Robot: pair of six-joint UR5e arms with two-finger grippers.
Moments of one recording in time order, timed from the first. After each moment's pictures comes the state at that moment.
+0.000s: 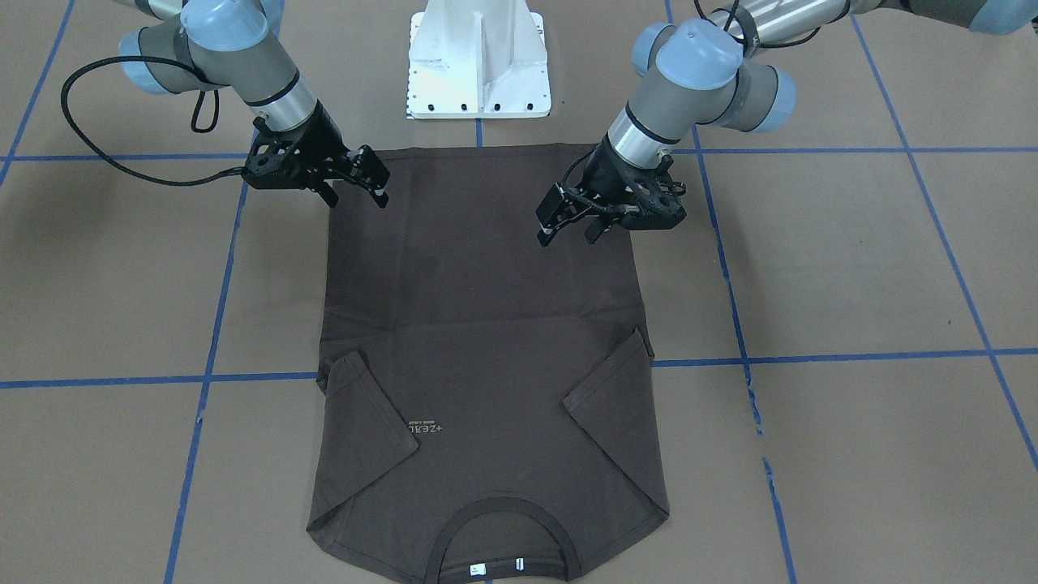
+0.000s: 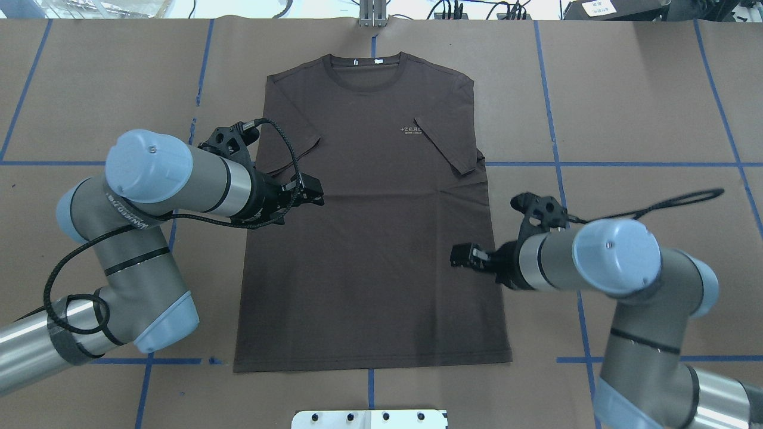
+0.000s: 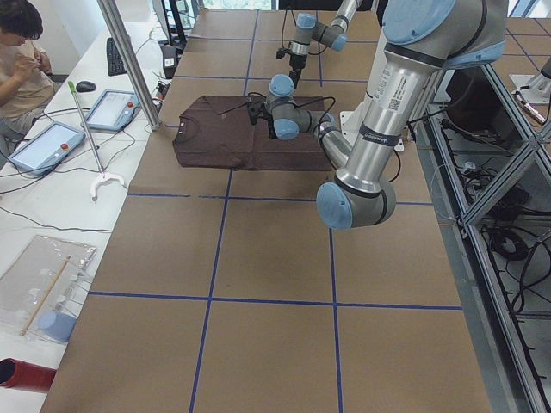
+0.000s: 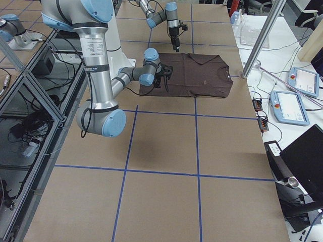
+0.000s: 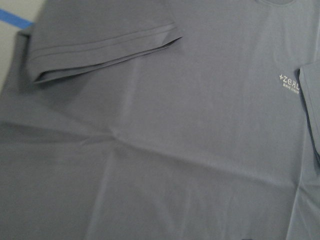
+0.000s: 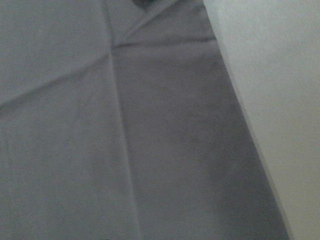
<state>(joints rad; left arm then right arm) -0.58 -2.02 -1.77 -2.11 -1.91 -1.62 0.39 -1.41 1.97 -1.07 1.74 1.66</state>
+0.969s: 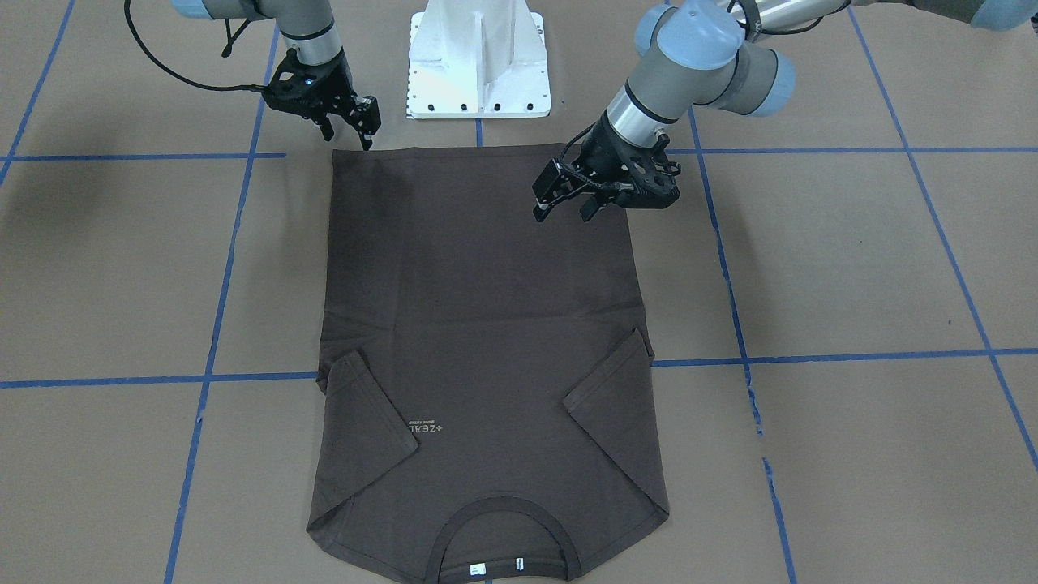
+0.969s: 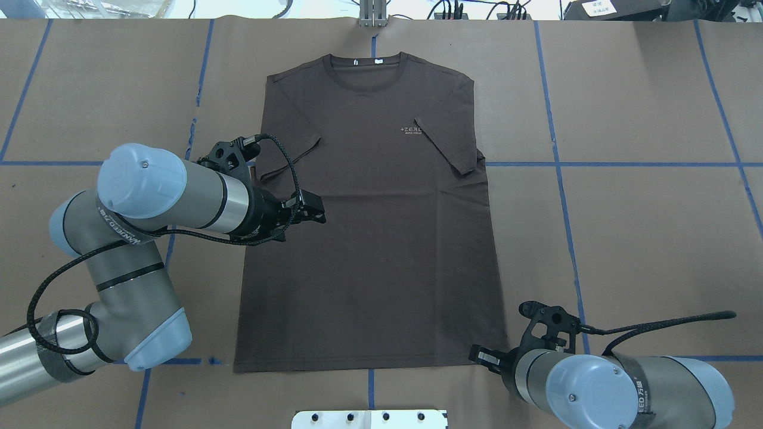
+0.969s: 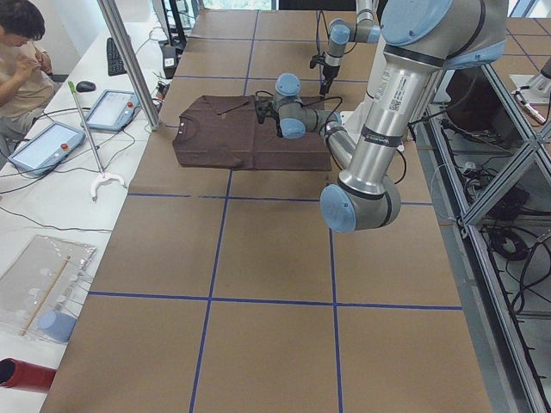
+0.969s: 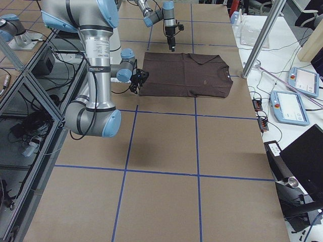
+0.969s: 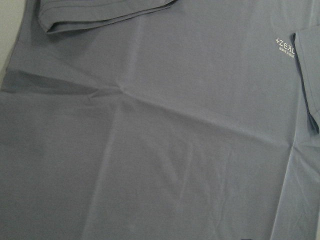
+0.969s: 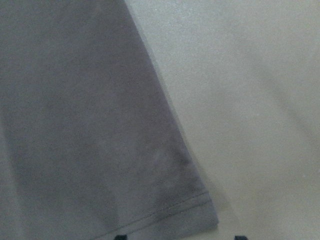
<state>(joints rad) -0.56 -2.00 -1.81 -2.11 -1.93 -1.63 0.09 -1.49 2.10 -1.37 1.50 1.89</state>
